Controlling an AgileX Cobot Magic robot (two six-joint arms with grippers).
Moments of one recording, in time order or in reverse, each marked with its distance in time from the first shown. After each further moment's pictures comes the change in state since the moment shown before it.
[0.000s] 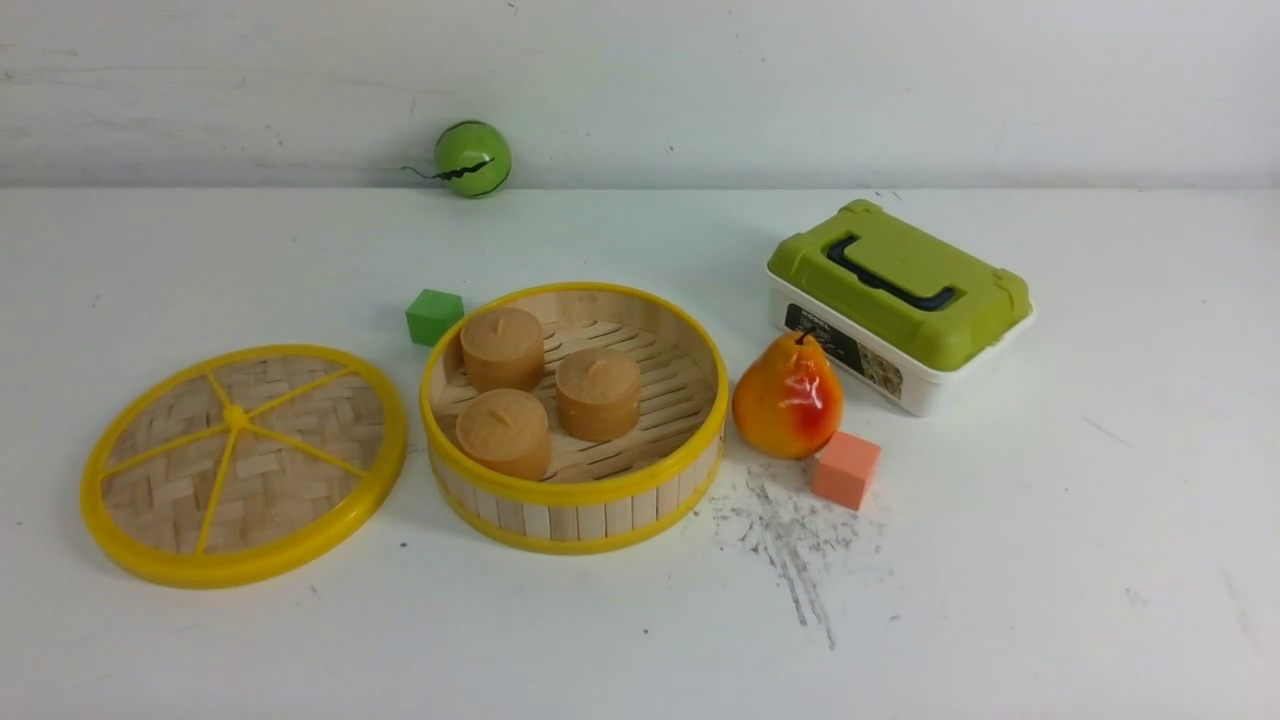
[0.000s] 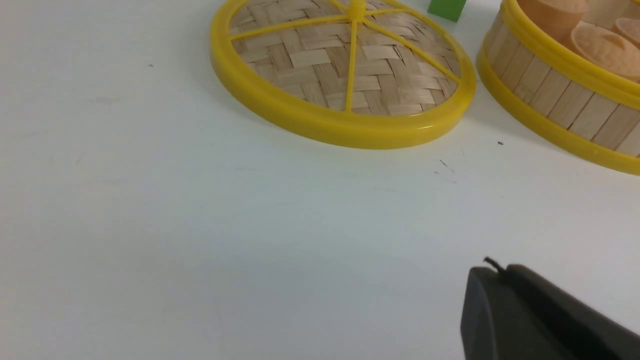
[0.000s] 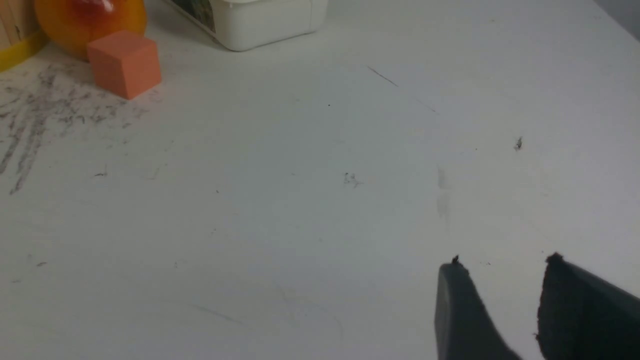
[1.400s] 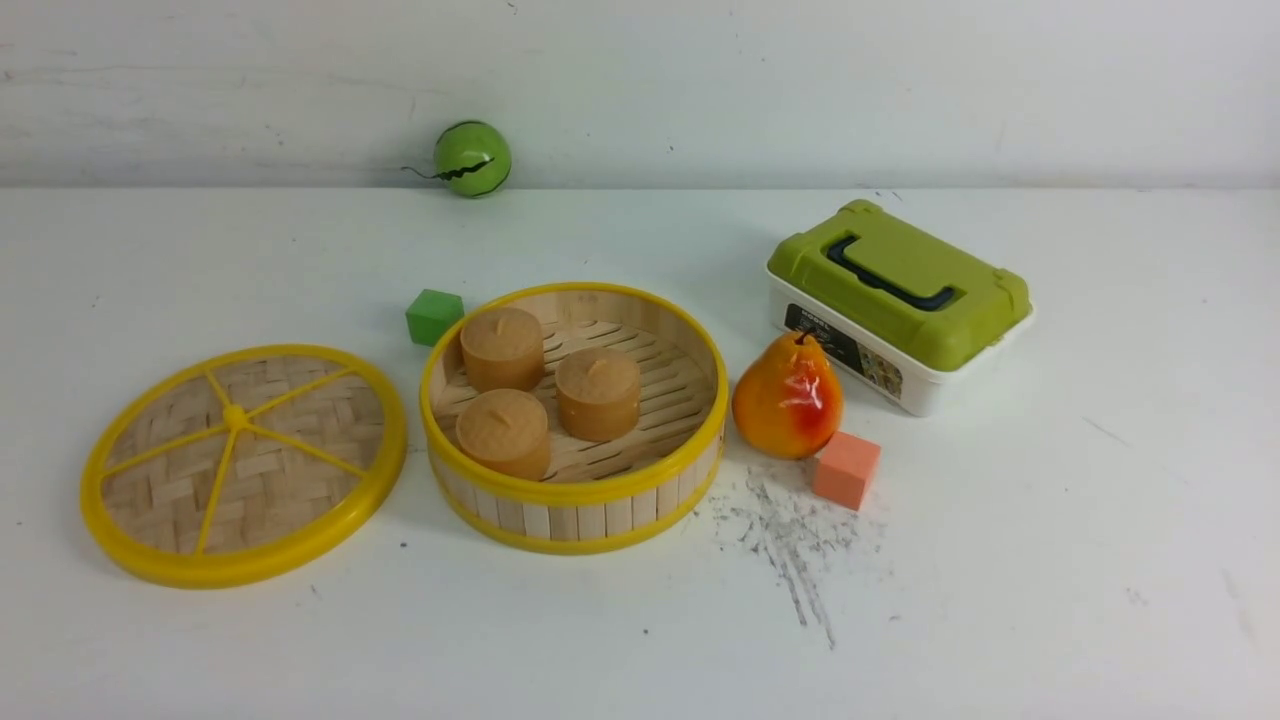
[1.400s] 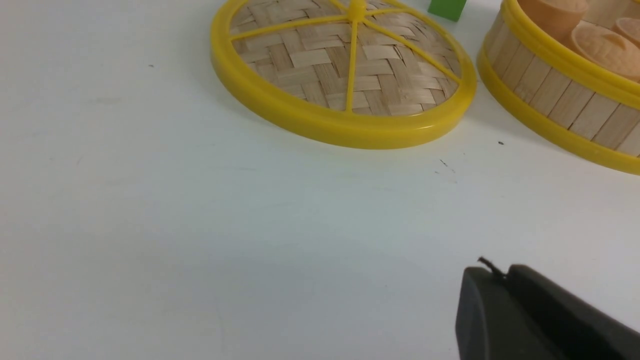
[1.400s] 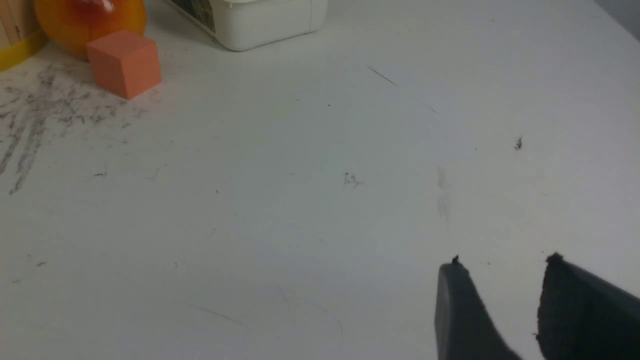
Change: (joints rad) right arm 0.000 0.000 0.000 0.000 0.000 0.000; left arm 0.000 0.000 0.000 0.001 0.000 0.000
